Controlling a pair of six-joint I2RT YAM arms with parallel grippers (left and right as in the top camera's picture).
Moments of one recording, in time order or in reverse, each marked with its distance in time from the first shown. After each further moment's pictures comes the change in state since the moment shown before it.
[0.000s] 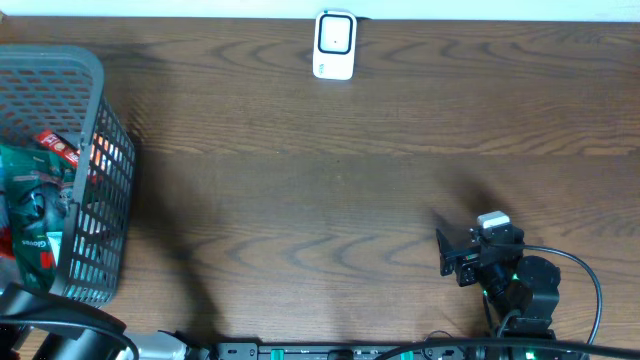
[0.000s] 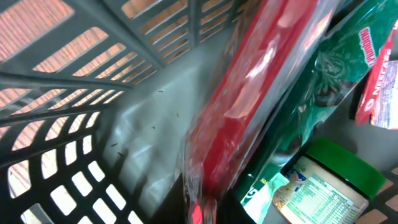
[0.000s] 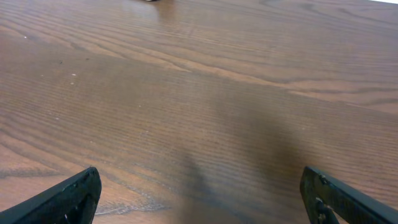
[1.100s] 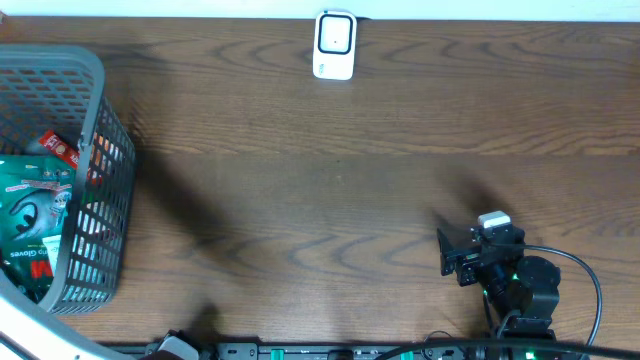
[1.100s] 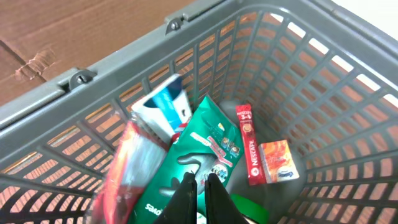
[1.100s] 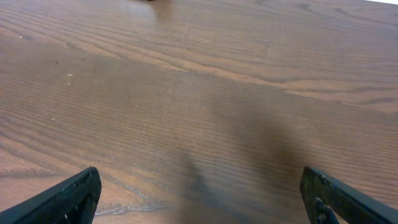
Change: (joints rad) left arm -0.114 -0.384 -0.001 0.186 0.079 -0.042; right arm 0.000 0.000 0.000 0.001 0.012 -0.001
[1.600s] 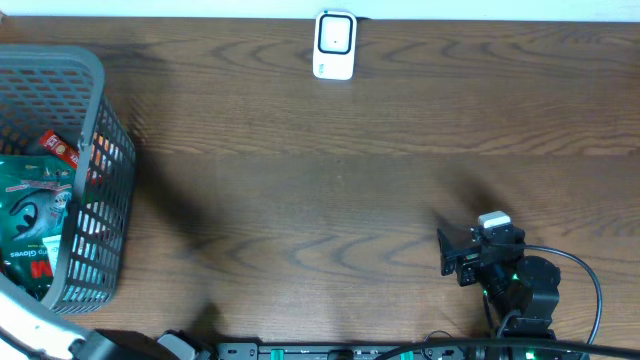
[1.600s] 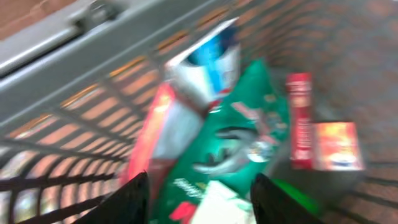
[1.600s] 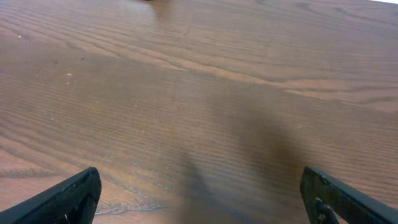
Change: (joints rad) left arm -0.001 0.135 0.000 -0.056 -0.209 -0.008; right arm 0.000 0.000 0.000 -0.003 0.002 0.000
